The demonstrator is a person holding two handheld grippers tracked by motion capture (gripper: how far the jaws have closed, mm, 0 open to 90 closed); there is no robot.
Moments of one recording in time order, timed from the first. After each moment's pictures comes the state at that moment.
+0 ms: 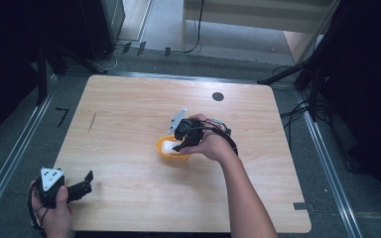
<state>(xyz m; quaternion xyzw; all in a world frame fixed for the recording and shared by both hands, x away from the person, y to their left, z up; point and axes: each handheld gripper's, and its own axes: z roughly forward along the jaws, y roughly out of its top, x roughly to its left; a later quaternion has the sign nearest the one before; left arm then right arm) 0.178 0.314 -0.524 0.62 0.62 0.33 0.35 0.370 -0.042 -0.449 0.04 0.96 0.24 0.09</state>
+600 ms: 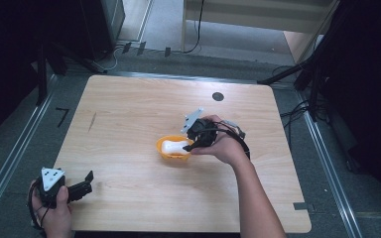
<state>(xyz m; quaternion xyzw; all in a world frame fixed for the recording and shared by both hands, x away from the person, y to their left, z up) 0.178 0.314 -0.524 0.62 0.62 0.33 0.35 0.364 -0.079 -0.444 0.09 0.96 0.26 0.10</state>
